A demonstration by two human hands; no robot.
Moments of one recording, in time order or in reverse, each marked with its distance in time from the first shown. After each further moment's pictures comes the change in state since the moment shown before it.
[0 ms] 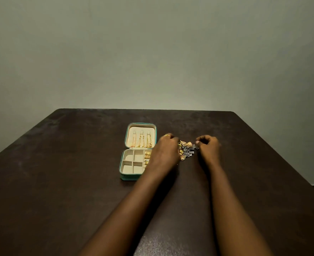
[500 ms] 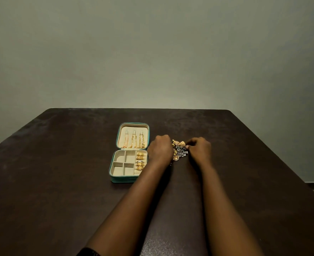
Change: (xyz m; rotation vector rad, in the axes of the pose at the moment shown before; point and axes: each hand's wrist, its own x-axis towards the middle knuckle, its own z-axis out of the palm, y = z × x) left_hand 0.028 0.005 0.022 0.050 -0.086 -0.285; right_hand 0.005 0.002 0.005 -0.295 -0.130 -0.077
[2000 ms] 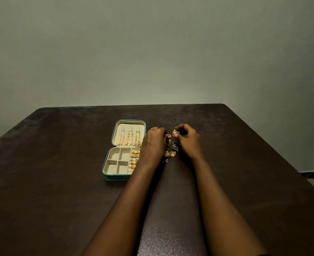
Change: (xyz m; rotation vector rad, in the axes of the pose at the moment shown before) left_hand 0.004 -0.015 0.004 -0.161 0.291 0.243; right_hand -0.004 -0.016 0.011 0.427 -0.012 -0.087
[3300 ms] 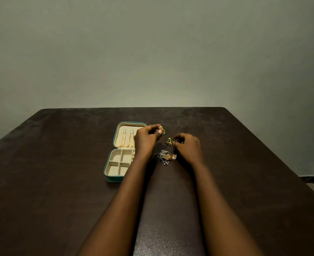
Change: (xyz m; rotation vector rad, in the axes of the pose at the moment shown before) left_hand 0.013 -0.015 -0.003 -0.876 0.060 -0.438; right_hand -0.007 -0.004 -0.002 -0.409 -0.071 -0.022
